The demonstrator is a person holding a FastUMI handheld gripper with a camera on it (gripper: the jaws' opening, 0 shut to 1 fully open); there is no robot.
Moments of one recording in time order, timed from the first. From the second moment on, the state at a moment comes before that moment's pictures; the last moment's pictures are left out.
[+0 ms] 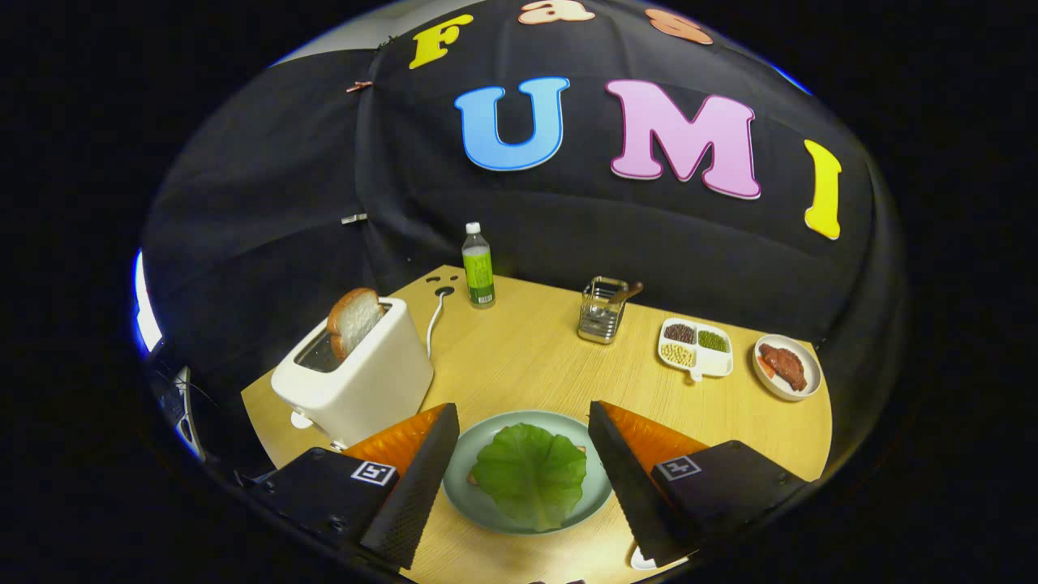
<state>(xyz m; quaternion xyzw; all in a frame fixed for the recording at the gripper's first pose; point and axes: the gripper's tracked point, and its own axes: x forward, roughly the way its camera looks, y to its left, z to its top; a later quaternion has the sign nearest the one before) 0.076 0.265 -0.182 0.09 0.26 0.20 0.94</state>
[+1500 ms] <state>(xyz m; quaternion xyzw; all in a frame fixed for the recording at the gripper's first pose) 0.136 0.502 -0.177 0.07 0.34 0.24 0.91</state>
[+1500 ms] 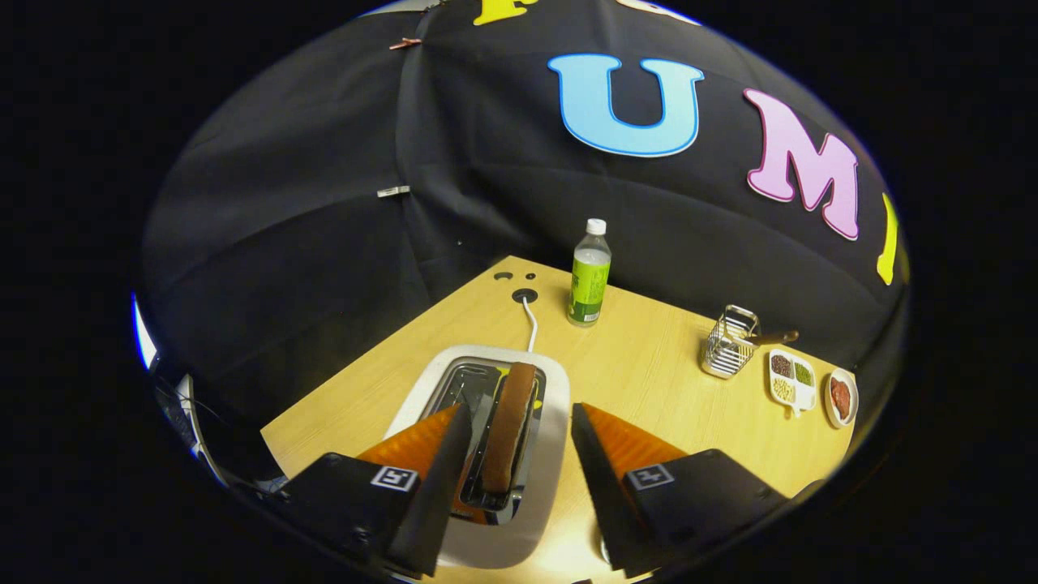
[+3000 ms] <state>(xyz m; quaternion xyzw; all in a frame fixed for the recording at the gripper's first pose) 0.128 0.349 -0.031 0.16 0.20 0.18 0.95</state>
